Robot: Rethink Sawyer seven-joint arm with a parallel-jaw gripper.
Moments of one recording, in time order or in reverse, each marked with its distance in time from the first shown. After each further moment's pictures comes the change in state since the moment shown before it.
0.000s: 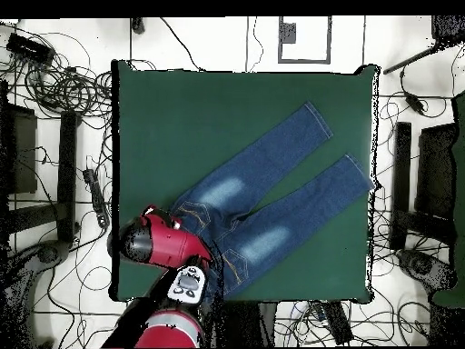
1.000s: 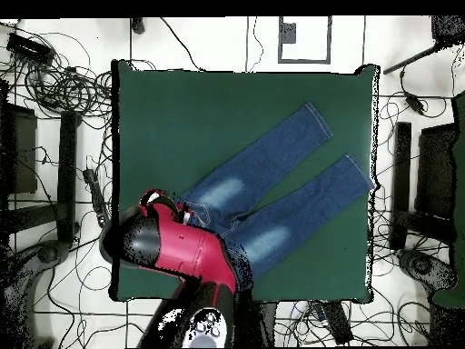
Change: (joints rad) arm -0.008 -0.295 -0.140 -0.008 -0.035 0.241 0.000
